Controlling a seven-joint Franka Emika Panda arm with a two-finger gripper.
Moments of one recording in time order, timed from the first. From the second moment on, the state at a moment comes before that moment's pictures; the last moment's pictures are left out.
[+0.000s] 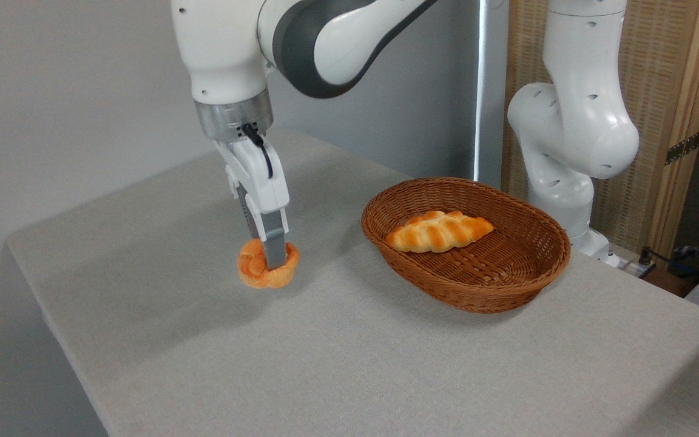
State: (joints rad) arm -0.30 -0.03 0.09 -1.95 -0.07 1.93 0.80
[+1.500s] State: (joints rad) arm -0.29 0.03 0.06 -1.87 -0.05 2.03 0.62
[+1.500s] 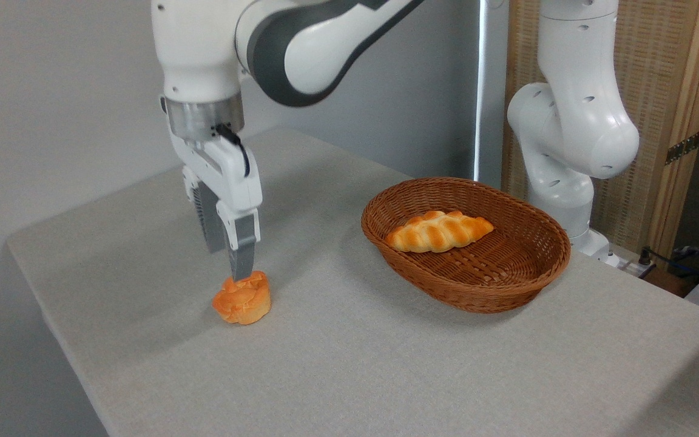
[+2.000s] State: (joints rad) arm -0.13 0.01 0.05 -1.62 -0.05 1.69 0.59
